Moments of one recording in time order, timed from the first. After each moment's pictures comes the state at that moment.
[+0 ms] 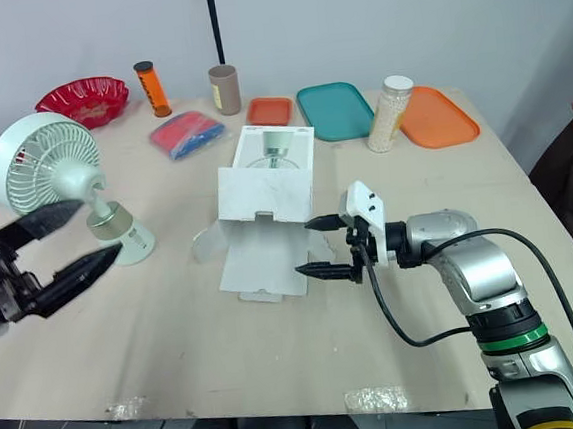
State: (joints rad) left arm 0.16 0.83 0.73 -0.78 -1.11 0.66 -0.69; right arm -0.51 -0.68 0.09 -0.10 0.43 0.51 1.11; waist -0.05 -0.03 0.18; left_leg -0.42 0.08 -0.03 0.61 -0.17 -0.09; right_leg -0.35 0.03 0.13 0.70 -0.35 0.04
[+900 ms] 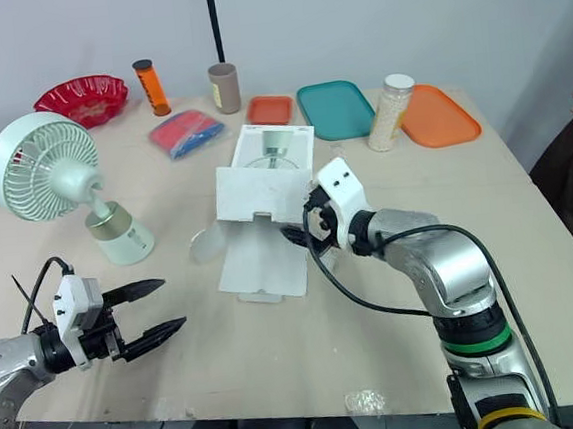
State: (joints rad) left arm 0.17 0.71 0.21 -0.42 -0.56 0.31 -0.95; right arm -0.59 -0.48 0.08 -0.34 0.40 1.03 0.47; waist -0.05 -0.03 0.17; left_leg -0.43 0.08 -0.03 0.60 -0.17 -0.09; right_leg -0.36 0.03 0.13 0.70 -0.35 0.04
